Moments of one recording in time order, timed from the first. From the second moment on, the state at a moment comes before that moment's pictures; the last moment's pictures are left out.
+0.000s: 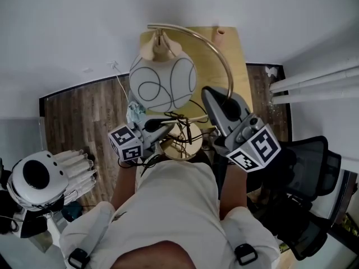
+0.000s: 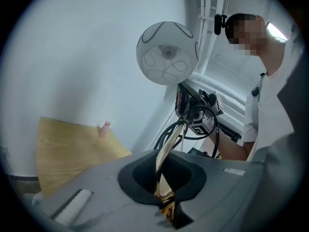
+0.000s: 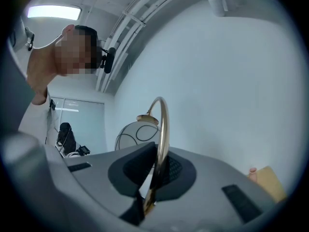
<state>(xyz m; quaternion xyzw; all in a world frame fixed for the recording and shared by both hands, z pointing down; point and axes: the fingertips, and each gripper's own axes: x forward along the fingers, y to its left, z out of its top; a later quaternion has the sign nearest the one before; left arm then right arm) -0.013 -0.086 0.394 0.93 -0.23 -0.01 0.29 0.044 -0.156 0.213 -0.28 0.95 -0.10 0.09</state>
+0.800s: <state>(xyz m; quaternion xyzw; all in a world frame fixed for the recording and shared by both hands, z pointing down) 0.018 -0.168 0.427 0.93 -0.26 -0.01 0.26 0.073 -0.228 0.241 -0.25 0.96 -0.11 0.09</state>
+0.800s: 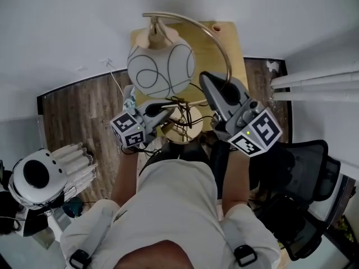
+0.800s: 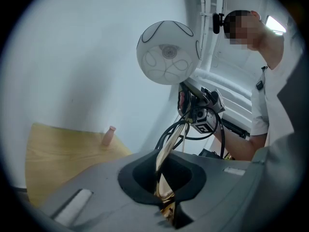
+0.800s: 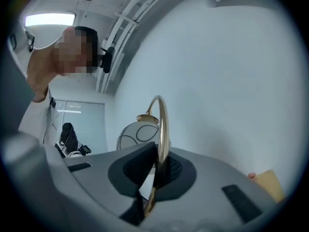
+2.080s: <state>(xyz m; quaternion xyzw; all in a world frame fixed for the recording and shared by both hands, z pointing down) 0.051 -0.298 0.532 0.93 -0.25 0.00 0.28 0.101 -0.351 0.340 -0.24 0.96 -0.15 0.06</state>
